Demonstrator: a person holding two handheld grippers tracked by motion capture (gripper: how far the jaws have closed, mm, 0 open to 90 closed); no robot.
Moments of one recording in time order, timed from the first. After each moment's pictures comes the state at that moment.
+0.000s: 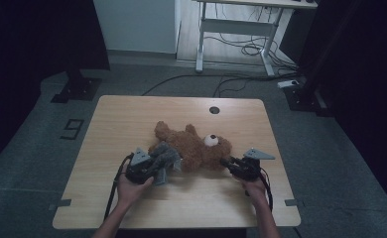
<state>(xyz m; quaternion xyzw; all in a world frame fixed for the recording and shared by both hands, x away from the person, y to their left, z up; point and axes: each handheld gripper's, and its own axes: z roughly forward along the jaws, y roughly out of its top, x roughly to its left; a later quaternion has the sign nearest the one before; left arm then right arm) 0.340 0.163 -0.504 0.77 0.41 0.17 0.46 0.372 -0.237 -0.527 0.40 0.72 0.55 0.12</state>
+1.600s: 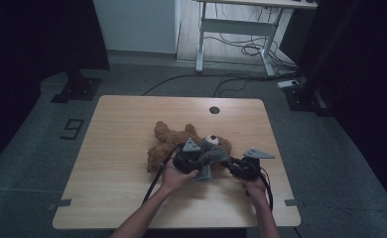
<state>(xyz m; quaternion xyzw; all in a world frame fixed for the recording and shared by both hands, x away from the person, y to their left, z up) 0.376 0.016 -0.487 0.83 0.32 0.08 0.45 0.372 -0.237 -0.527 0.41 0.73 0.54 0.11</state>
